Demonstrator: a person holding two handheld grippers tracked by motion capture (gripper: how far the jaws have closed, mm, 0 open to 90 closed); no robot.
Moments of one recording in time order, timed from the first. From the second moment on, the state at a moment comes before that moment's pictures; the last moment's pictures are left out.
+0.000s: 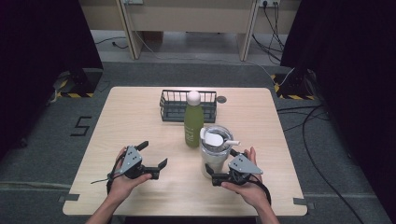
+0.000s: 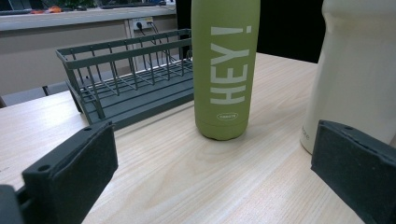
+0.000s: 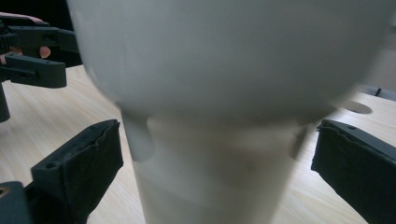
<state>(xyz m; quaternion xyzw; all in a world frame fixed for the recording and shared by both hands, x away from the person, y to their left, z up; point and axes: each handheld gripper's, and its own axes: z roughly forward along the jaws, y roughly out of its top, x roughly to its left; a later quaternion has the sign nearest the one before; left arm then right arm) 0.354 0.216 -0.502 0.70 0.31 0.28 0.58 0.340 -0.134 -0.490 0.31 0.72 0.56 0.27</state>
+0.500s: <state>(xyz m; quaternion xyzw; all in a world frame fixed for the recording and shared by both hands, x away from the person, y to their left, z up) 0.352 0.214 -0.507 0.71 0.31 0.27 0.58 0.351 -0.128 -0.494 0.31 0.72 0.57 0.26</state>
